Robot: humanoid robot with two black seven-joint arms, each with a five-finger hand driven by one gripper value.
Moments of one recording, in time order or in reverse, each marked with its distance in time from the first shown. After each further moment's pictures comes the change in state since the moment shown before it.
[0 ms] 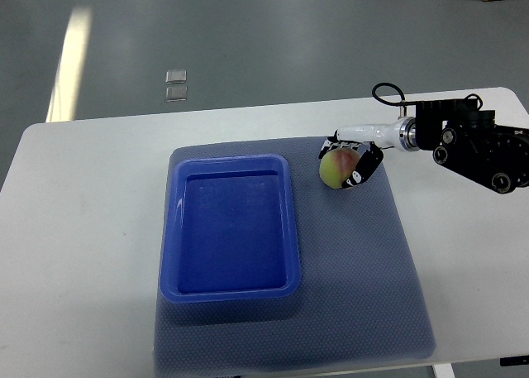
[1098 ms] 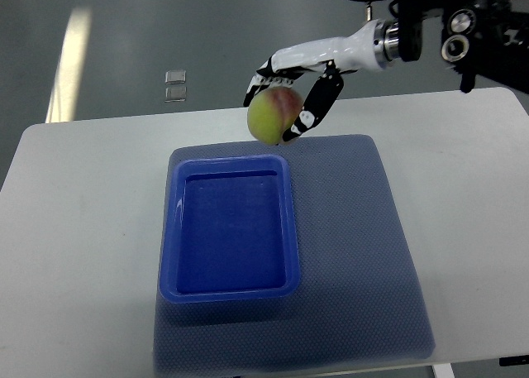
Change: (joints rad) left arm 0.000 0.000 0.000 0.007 -0.002 0.000 0.000; right arm 0.327 -0.025 -0.036 0.275 0.295 0.182 -0.002
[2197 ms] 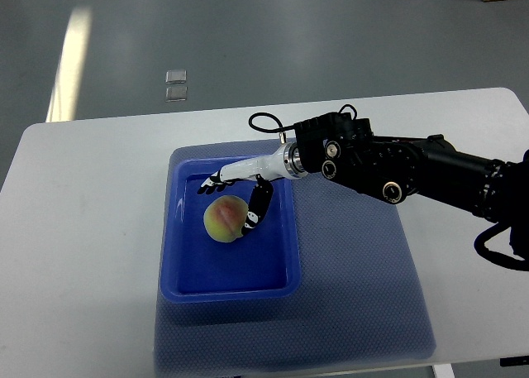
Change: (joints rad) left arm 0.000 0.000 0.001 0.005 -0.001 0.000 0.000; right arm -0.246 0.418 -0.005 -0.348 -0.166 -0.050 0.000
